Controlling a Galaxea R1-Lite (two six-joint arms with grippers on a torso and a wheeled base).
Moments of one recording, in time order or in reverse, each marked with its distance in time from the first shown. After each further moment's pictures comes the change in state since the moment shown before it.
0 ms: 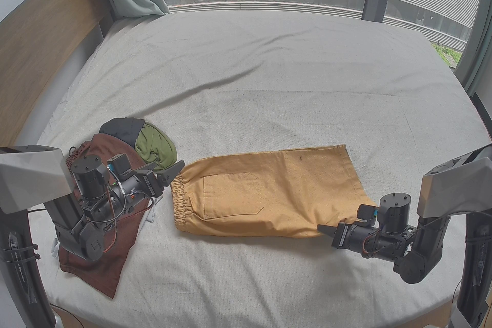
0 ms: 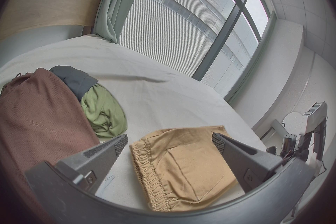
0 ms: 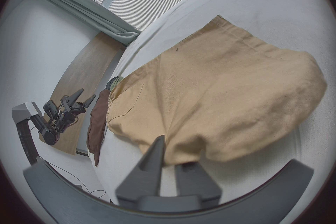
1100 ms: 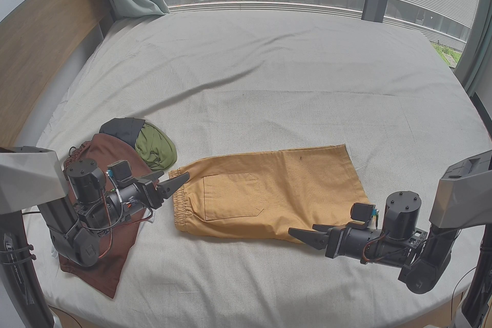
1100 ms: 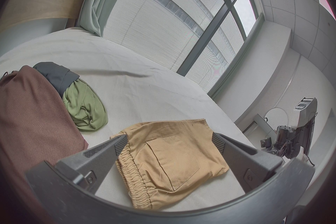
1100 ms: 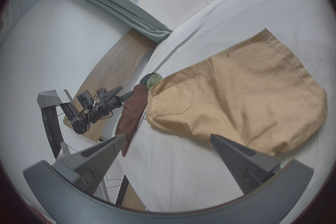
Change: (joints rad) left arm 0.001 -0.039 0.071 0.000 -0.153 0.007; right arm 0.137 -0.146 0.073 -0.073 0.074 -0.012
